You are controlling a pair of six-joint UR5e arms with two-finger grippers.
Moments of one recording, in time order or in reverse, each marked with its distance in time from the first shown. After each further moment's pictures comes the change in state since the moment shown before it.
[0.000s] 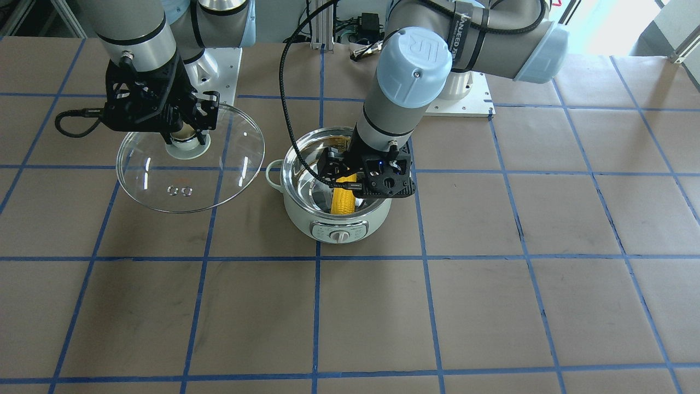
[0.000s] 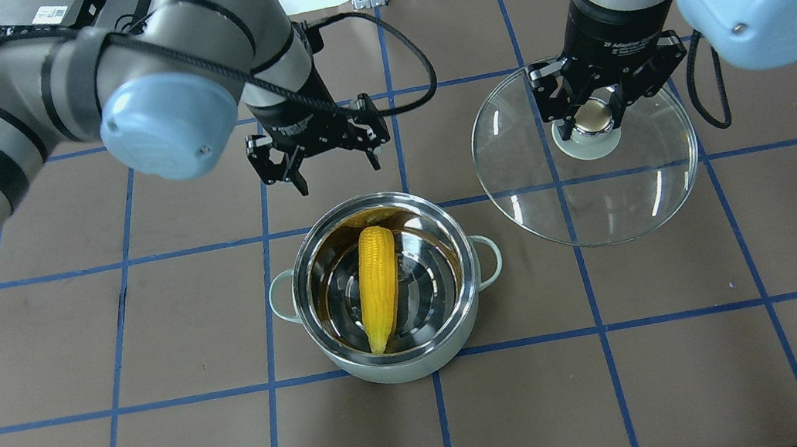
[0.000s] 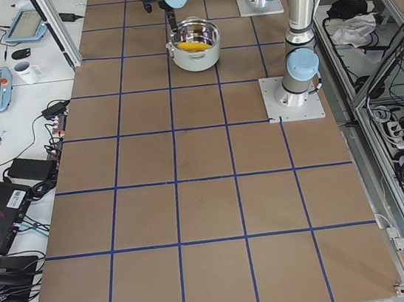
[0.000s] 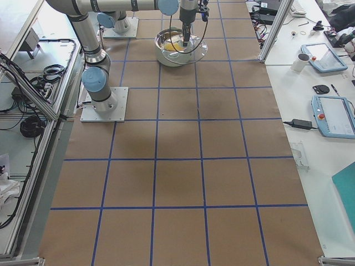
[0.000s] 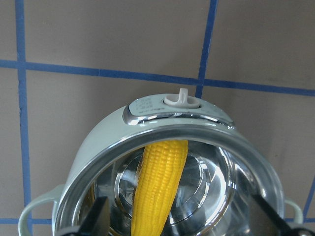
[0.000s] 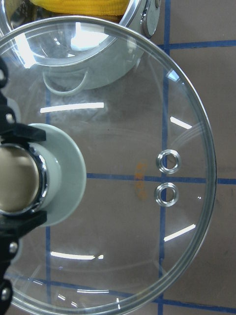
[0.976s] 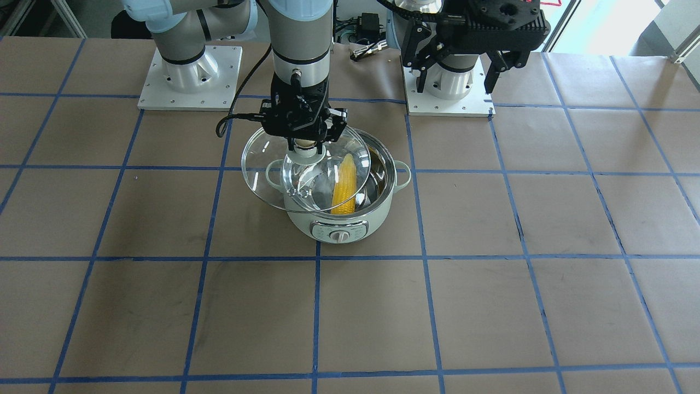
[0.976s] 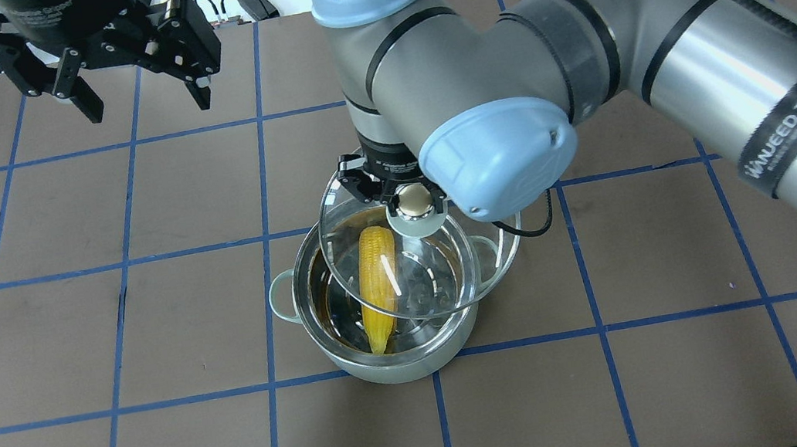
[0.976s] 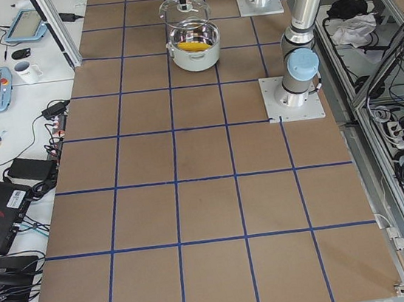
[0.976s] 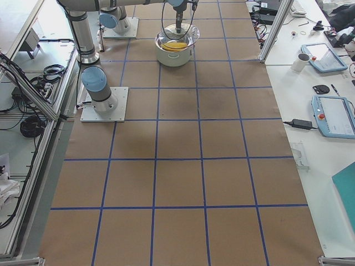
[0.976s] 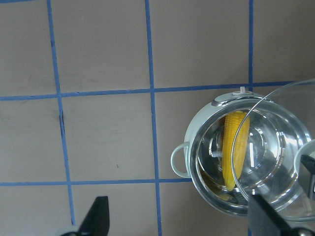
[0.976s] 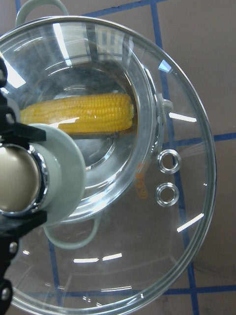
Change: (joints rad) left arm 0.106 0.168 0.329 -0.423 0.226 0.240; right arm 0.358 0.148 -0.009 -0.178 0.031 0.518
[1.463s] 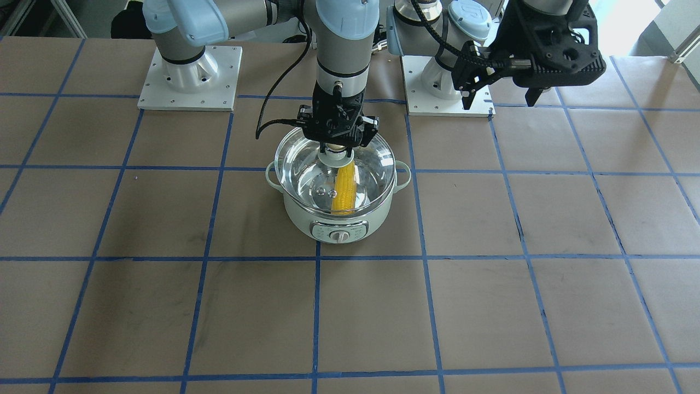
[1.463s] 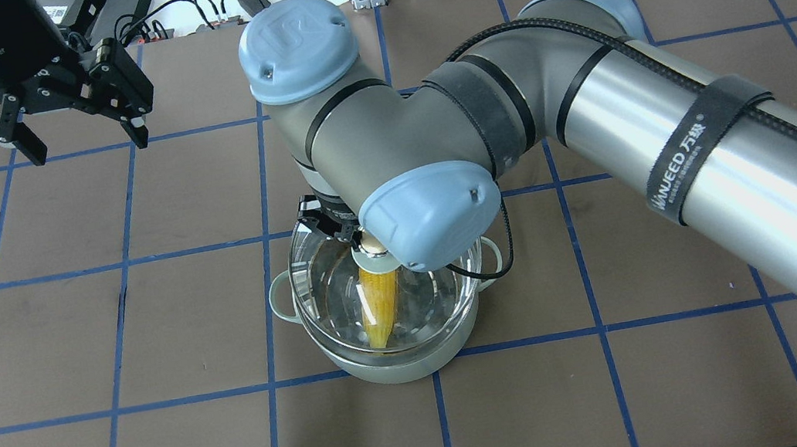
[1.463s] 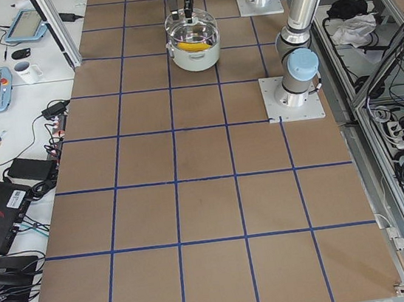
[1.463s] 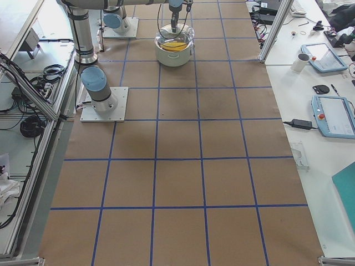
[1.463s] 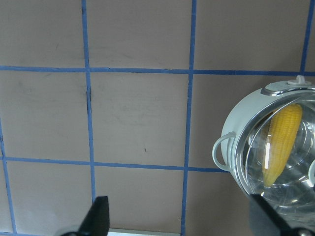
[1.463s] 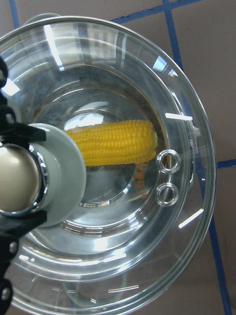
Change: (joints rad) left arm 0.139 0.029 -0.099 -0.006 0.017 0.064; right arm 0.092 0.066 0.005 -0.053 0.007 0.146
